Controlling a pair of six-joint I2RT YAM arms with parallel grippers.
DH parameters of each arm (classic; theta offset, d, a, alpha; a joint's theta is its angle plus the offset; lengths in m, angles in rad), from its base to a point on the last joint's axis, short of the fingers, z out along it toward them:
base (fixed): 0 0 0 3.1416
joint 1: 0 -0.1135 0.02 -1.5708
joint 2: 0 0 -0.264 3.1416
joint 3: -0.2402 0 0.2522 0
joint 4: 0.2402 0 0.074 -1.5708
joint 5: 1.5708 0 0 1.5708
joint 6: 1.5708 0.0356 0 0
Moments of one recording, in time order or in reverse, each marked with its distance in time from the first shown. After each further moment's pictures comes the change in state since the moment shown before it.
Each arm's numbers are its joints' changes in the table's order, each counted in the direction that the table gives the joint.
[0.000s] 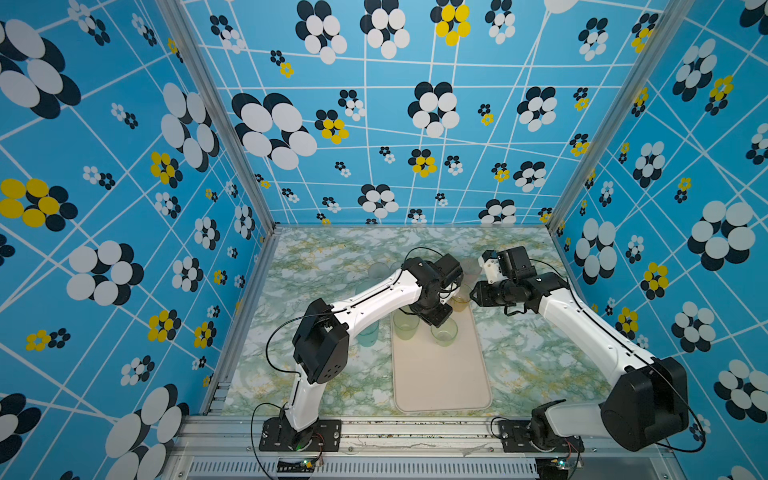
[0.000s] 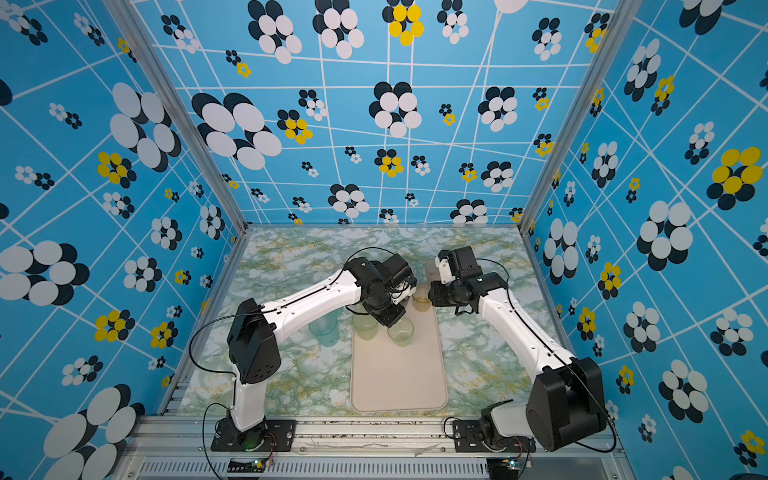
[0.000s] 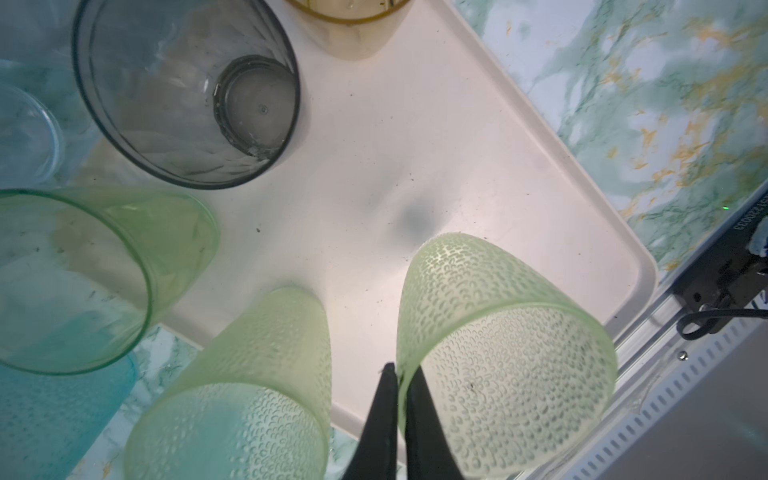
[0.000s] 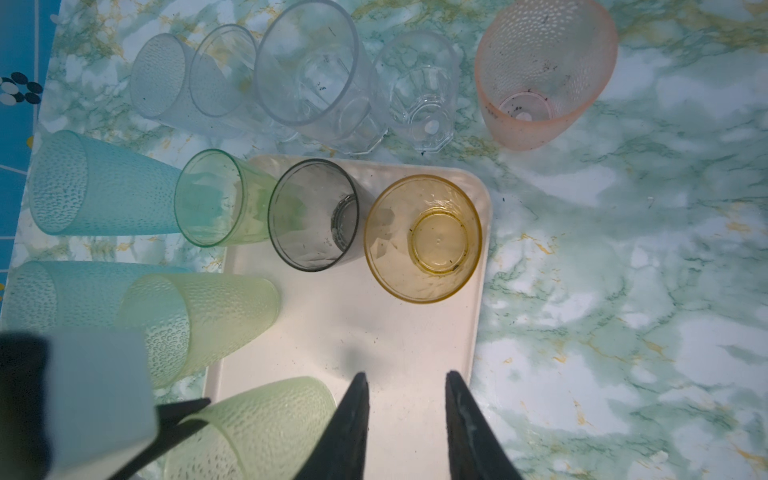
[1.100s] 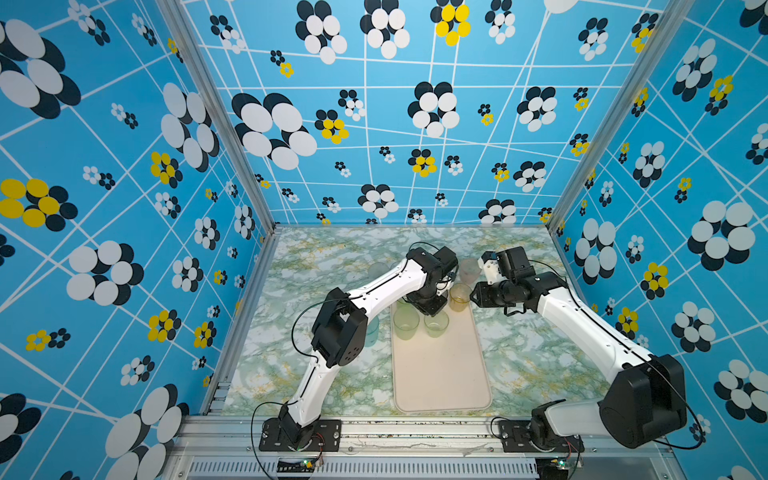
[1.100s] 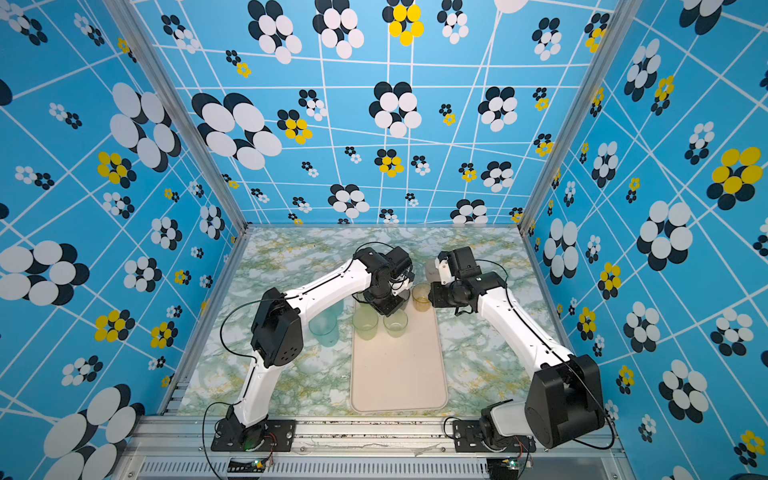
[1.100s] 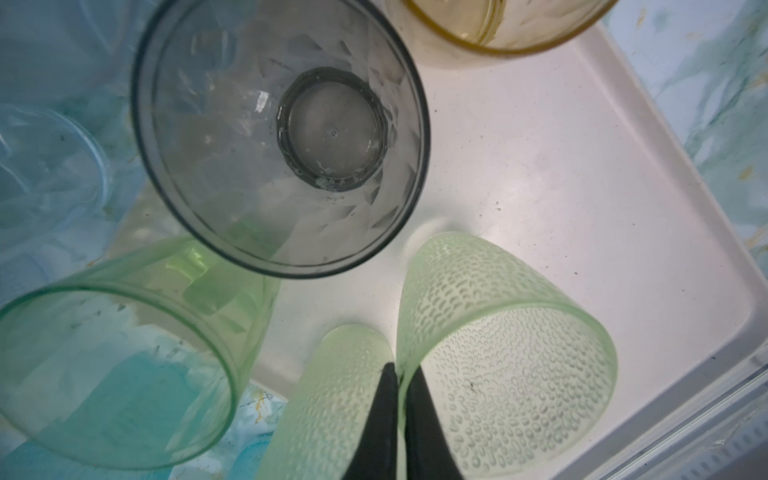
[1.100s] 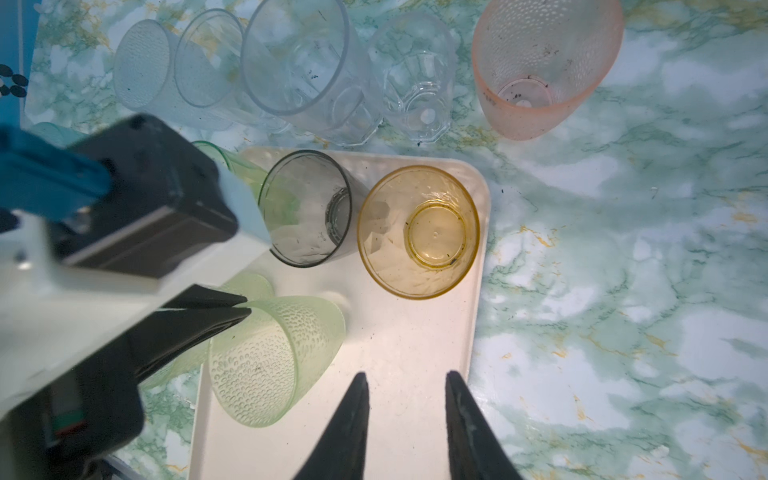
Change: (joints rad) left arm -0.055 -0.184 -0.175 0.092 -0.054 0.091; right arm 0.002 -0.014 0.000 0.005 0.000 0.000
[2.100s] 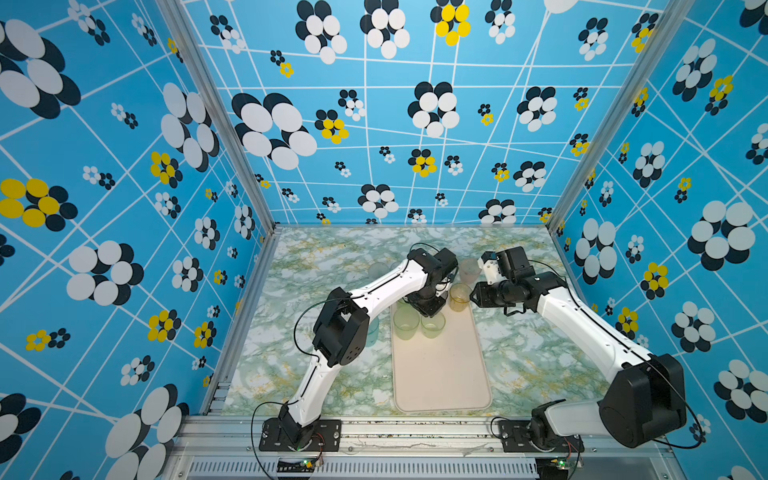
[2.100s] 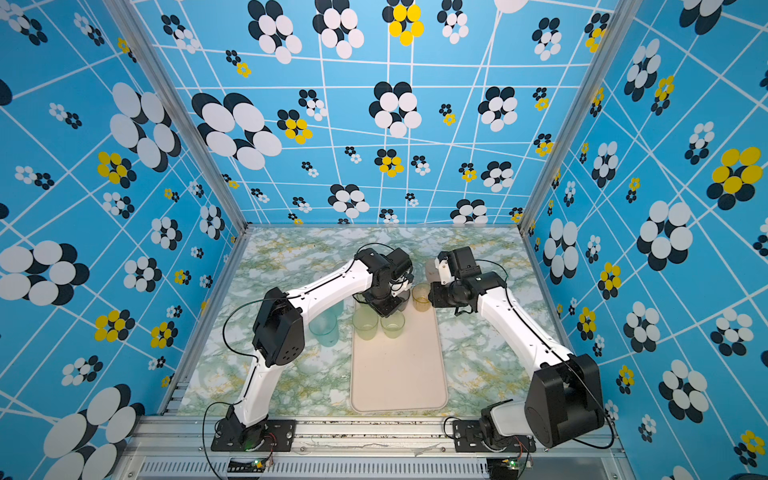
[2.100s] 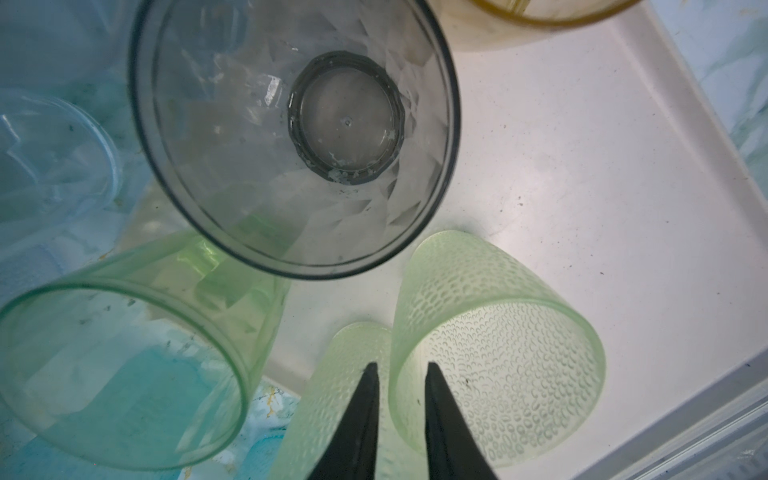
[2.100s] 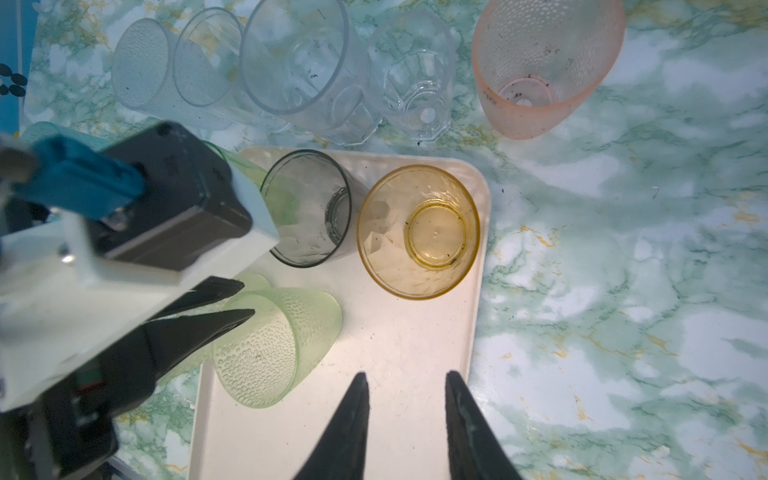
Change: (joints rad) left arm 0.000 -0.004 0.000 0.003 -0.023 0.002; right arm 0.000 -0.003 0.000 0.000 0.000 0.000
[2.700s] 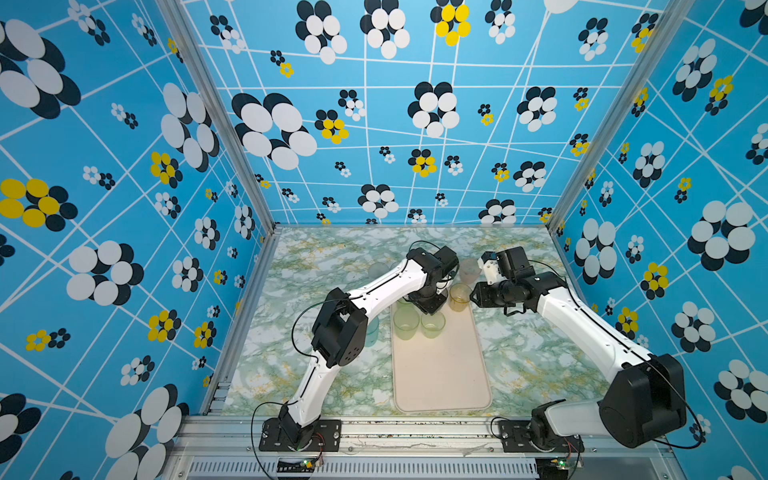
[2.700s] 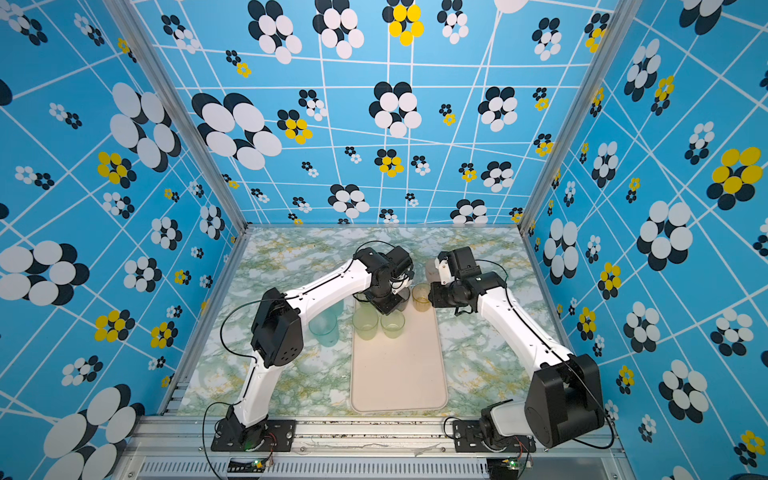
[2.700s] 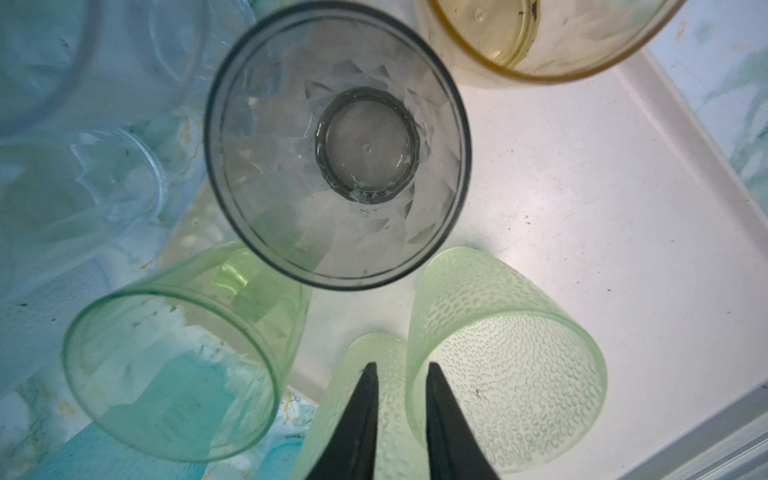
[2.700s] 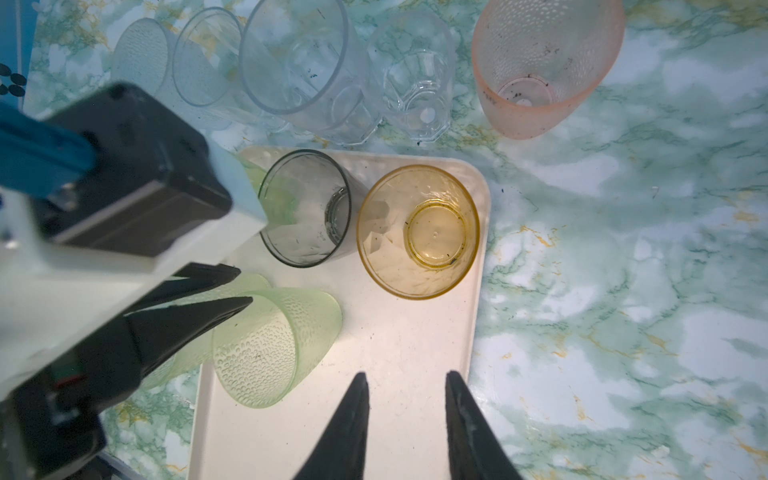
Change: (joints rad) left arm 0.003 0.024 0.000 -0.038 -0.043 0.007; right arm 0.000 0.000 0.000 0.001 0.002 0.000
